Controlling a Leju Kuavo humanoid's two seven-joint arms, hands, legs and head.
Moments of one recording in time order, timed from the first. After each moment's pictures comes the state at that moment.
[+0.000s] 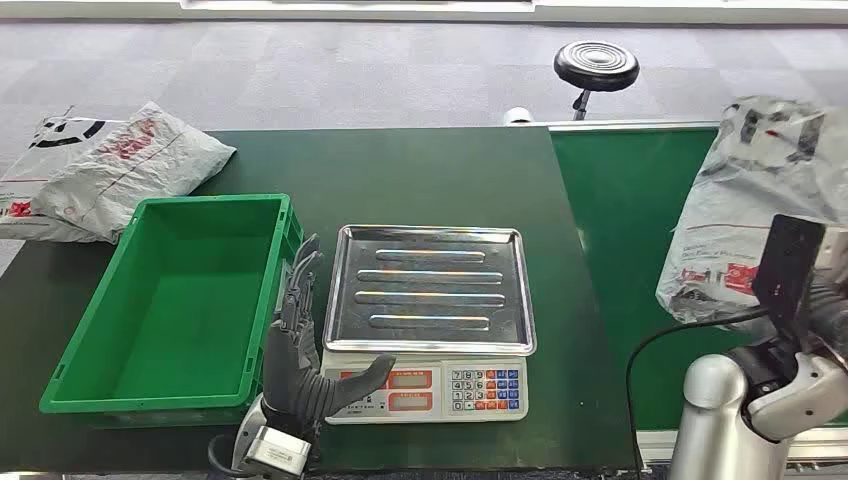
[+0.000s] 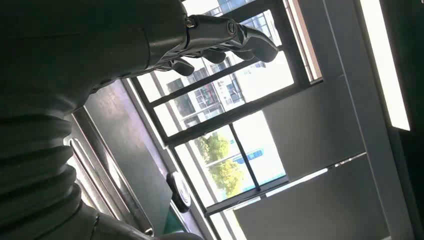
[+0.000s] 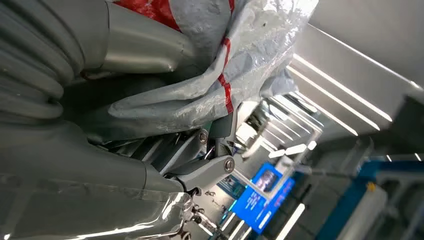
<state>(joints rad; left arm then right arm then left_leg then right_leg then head) 0.06 -0.20 -0.38 -1.66 -0.39 0.33 -0.70 -0.27 0.17 -0.37 -1.69 1.43 -0.71 -0.04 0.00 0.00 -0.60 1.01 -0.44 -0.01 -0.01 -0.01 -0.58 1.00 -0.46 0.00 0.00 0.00</state>
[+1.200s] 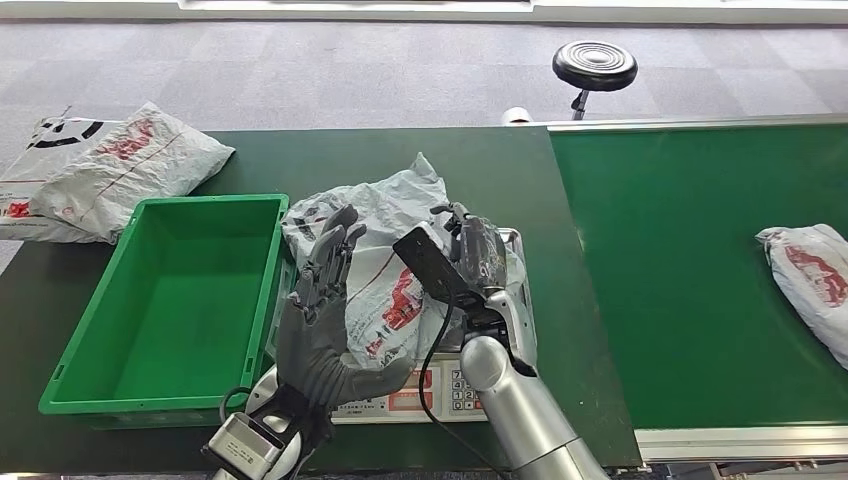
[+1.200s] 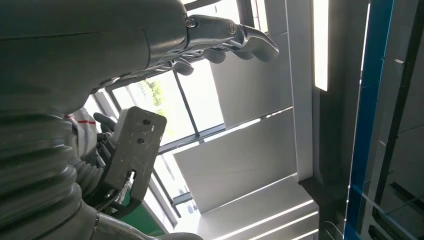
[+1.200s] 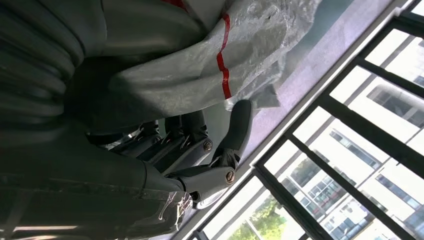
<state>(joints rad) -0.12 -0.11 -0.54 -1.68 -0.15 0.19 -0.70 -0.43 0.31 0.37 -0.98 0.99 -0.37 -0.19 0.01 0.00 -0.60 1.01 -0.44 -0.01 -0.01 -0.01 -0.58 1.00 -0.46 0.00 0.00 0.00</state>
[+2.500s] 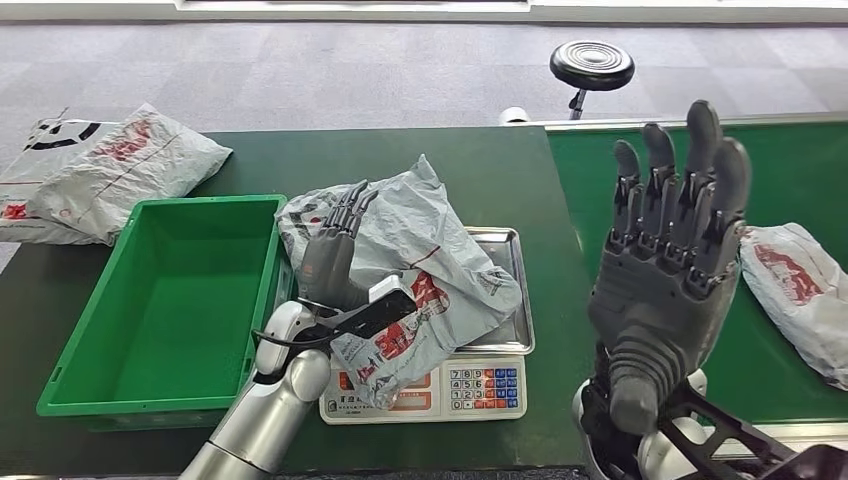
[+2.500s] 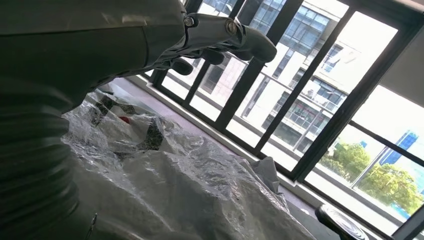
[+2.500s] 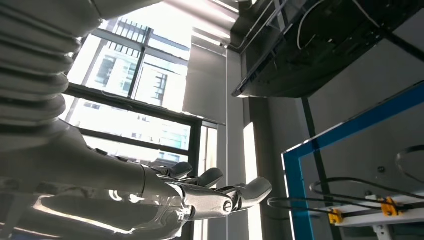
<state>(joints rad) -0.36 -0.18 -0.30 -1.15 -0.92 0.42 -0.26 -0.16 0.16 0.33 -1.99 0.20 0.14 -0.70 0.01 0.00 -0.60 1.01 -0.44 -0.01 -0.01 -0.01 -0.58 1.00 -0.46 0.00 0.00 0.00</state>
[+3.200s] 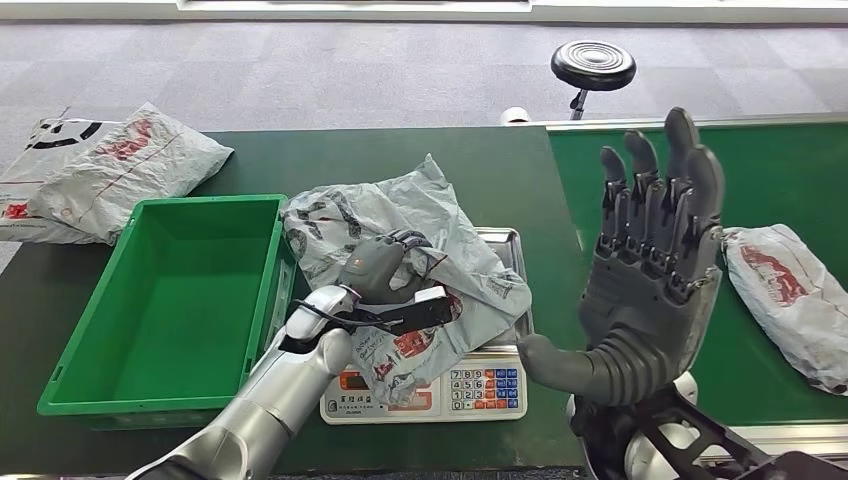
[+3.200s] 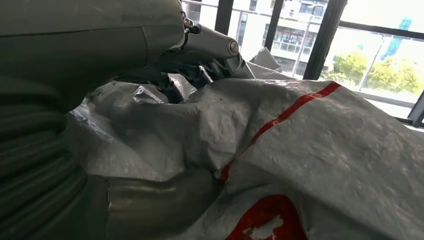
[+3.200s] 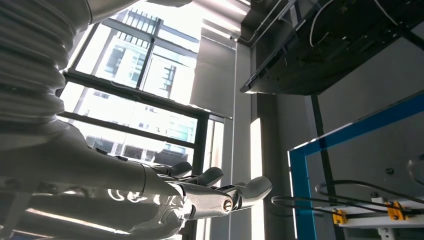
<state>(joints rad) -0.56 -0.23 -0.29 -0.77 -1.05 0.22 -0.31 -0.16 0.11 0.40 -1.99 0.25 0.01 -0.70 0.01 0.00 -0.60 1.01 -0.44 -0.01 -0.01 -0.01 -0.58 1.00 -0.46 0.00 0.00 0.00</state>
